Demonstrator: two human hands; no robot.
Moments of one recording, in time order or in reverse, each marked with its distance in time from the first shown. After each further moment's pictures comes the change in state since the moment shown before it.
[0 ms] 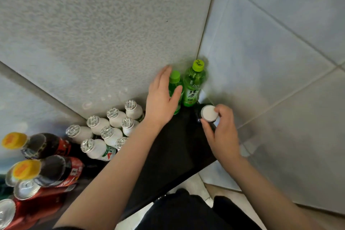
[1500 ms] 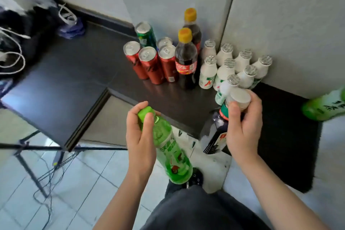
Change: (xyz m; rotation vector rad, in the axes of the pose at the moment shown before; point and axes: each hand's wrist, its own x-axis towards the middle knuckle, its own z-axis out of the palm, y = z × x) left_hand -0.314 0.056 -0.068 -0.296 1.158 -0.808; right_hand -0.080 -0.106 0.041 0.800 -0.574 -0.287
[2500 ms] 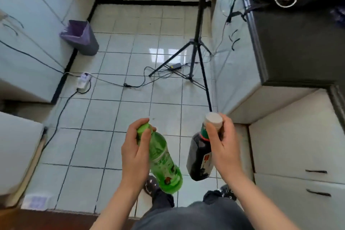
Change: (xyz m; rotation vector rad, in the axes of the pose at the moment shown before) left_hand -0.366 -0.096 -0.376 -0.005 1.032 -0.219; right_hand -0.411 -0.179 0.165 0.208 -1.353 -0.063
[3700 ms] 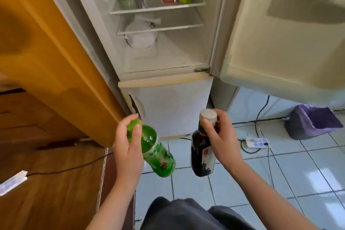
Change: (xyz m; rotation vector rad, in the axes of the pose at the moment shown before) left_hand 0.123 -0.061 -0.600 0.067 1.481 -0.093; right_hand -0.001 -0.269 0.765 0.089 -1.375 -0.538
